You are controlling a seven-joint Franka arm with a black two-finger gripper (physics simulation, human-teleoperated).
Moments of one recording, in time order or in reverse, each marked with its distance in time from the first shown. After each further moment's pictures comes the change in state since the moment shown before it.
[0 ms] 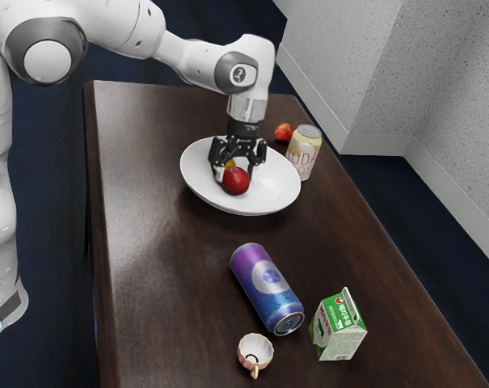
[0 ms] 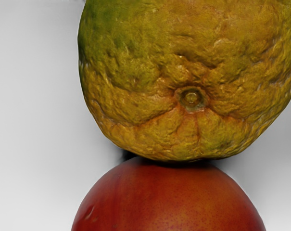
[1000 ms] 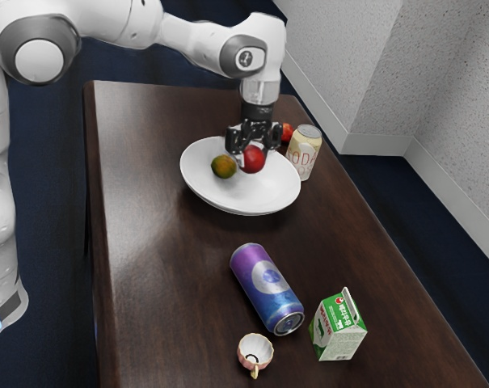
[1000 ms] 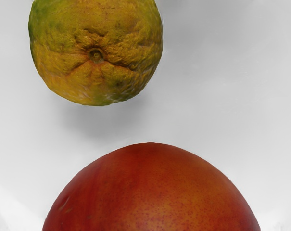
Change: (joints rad) arm -0.026 -0.028 -0.004 0.042 0.036 0.030 -0.012
